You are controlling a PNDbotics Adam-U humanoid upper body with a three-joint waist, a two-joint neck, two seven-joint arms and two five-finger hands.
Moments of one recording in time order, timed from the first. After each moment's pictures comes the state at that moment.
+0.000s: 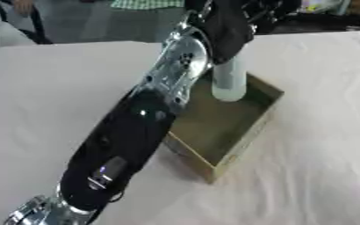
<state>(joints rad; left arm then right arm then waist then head) -0.97 0.03 -0.36 -1.64 1.23 0.30 0.47 -0.69 -0.57 -0.06 -1.58 -0.08 0.21 -0.32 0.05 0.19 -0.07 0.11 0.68</state>
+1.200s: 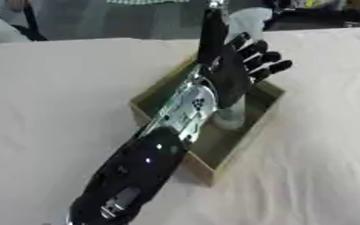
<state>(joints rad) -0.86 -0.03 -0.42 -1.55 1.19 0.31 0.40 -0.70 -0.57 -0.06 -1.57 -0.08 0.22 -0.32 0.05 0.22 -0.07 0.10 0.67</state>
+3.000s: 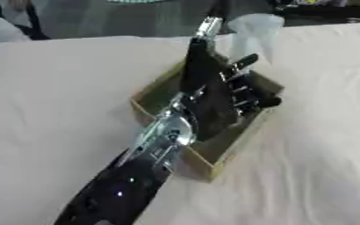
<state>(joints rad) -0.73 0.05 -0.51 -1.81 1.27 0.43 0.42 -0.66 -0.60 -0.08 -1.57 -0.08 0.21 -0.33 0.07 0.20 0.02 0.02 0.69</state>
